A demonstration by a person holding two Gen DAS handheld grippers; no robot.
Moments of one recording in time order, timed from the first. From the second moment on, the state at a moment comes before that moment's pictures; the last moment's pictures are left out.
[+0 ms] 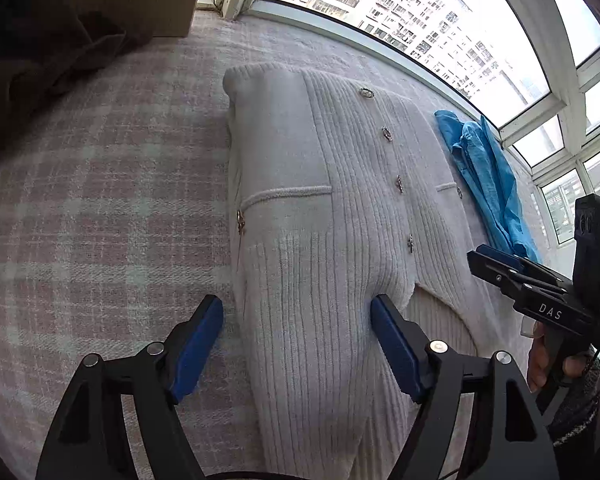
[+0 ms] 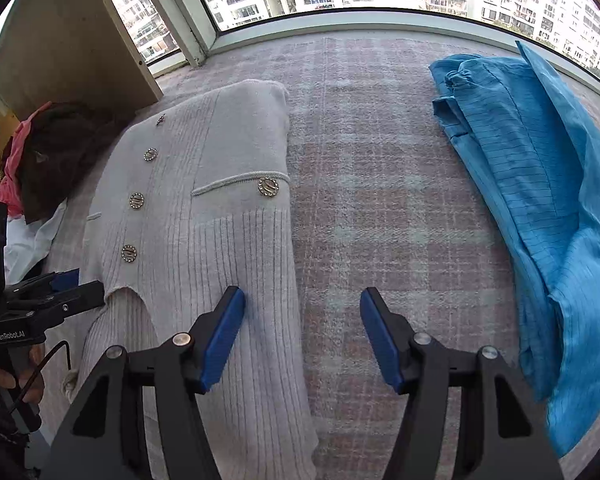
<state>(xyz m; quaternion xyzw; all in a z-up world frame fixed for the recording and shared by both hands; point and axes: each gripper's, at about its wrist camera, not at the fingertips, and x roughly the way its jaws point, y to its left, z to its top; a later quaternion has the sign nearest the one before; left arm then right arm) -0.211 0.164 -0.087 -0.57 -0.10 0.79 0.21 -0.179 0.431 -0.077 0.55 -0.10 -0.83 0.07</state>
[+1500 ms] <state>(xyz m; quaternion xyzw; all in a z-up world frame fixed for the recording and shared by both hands) -0.173 0.198 0.023 -0.47 -0.08 0.79 0.39 -0.093 0.443 0.032 0.45 -0.26 -0.84 0.18</state>
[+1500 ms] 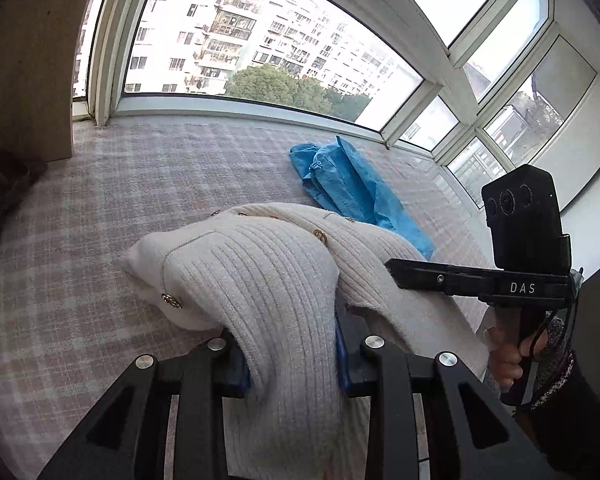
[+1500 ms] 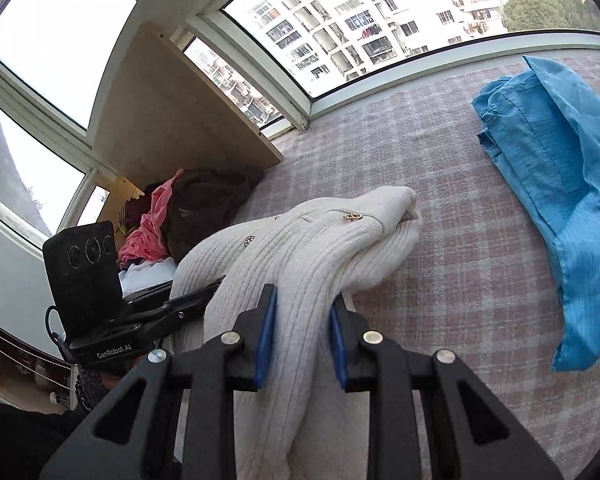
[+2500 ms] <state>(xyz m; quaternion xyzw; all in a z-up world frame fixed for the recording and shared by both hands) -0.252 0.516 -0.053 -0.55 -0.01 0.74 0.39 -0.193 0.777 -0.091 0.55 -0.30 -0.77 0.14</state>
